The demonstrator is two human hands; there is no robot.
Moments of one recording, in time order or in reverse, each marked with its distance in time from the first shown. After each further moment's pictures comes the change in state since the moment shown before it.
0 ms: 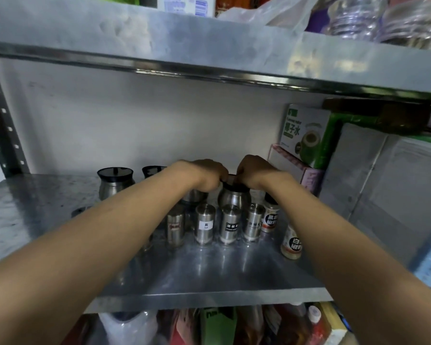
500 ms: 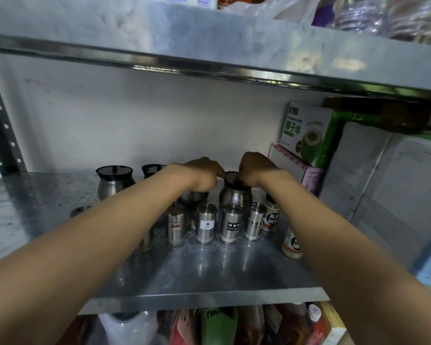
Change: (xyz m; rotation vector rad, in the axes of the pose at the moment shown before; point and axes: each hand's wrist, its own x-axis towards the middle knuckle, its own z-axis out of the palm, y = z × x) left_hand 0.003 -0.013 0.010 -0.181 0.089 -0.039; right_hand -0.002 -0.005 -0.002 -0.056 0.031 0.035
